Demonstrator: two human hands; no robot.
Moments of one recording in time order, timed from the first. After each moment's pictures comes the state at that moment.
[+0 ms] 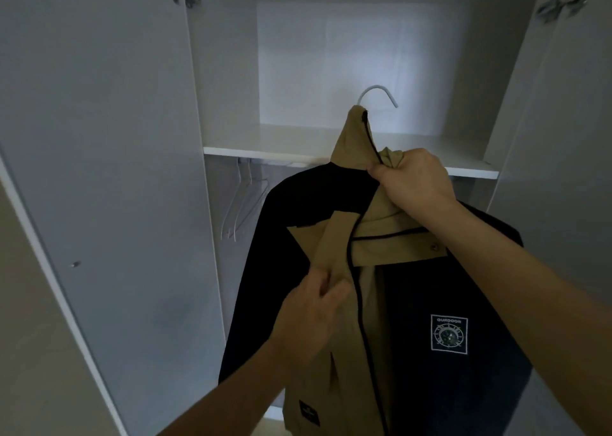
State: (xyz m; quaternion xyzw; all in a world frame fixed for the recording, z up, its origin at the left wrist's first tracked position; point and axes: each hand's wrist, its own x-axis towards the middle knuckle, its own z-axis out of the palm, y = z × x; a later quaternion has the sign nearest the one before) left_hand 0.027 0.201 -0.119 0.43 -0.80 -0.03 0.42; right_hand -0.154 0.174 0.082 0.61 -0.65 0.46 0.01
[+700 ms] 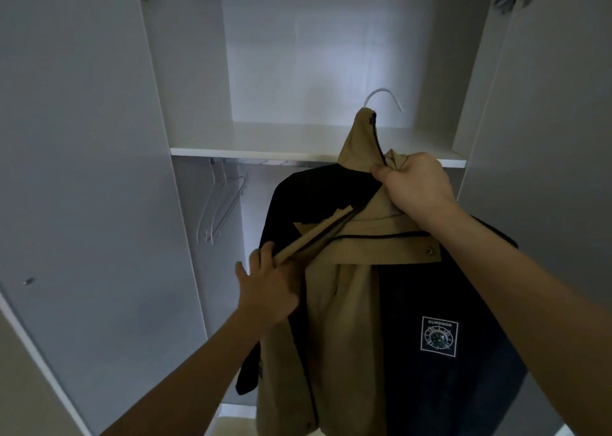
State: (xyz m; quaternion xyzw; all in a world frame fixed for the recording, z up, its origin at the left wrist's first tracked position) left_hand 0.036 0.143 -0.119 0.57 -0.80 0.01 0.19; right_hand -0.192 0.192 0.073 0.55 -0.68 0.47 -0.01
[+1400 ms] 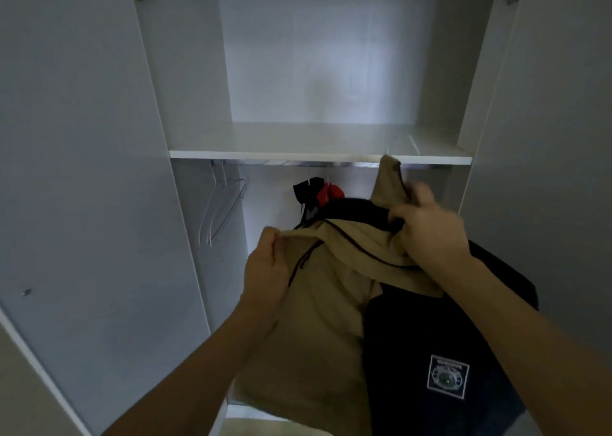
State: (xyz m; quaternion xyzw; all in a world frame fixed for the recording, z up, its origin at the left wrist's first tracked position) left_hand 0.029 0.137 -0.091 0.43 -0.66 -0.24 0.56; right_hand -0.218 0.204 0.003 0.67 -0.64 0.27 0.27
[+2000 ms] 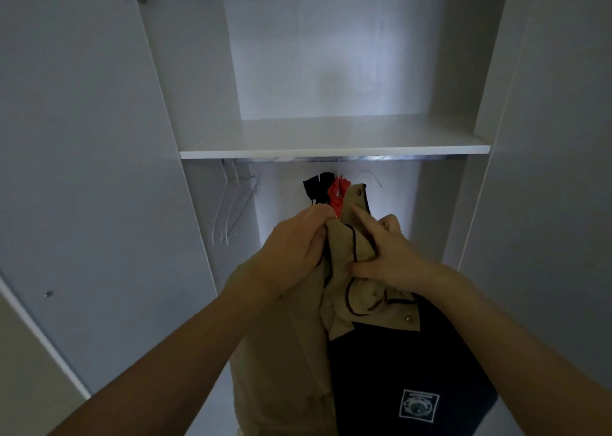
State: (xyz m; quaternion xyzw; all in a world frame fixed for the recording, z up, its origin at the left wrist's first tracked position) left_hand 0.028 0.149 -0.025 0.23 -0.86 -0.06 0.45; right_hand -0.179 0.183 -0.037 0.73 -0.58 0.30 -0.21
